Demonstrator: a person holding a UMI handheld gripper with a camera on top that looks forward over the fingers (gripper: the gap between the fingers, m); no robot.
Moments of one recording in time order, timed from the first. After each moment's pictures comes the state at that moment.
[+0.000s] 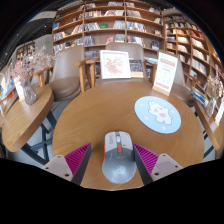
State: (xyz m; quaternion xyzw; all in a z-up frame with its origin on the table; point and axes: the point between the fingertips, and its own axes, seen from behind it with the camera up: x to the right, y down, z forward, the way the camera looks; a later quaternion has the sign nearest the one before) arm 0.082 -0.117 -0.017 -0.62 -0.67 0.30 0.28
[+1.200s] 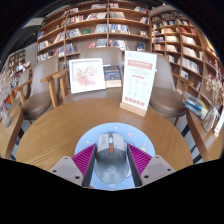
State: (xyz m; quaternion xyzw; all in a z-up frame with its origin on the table) arm -0.075 0.048 -0.009 -0.65 -0.62 0.30 0.32
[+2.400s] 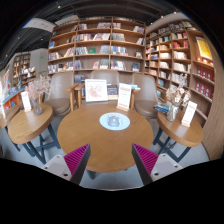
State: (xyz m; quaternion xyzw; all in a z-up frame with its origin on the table) arm 0.281 0.010 0.143 -0.61 -0.60 0.33 0.39
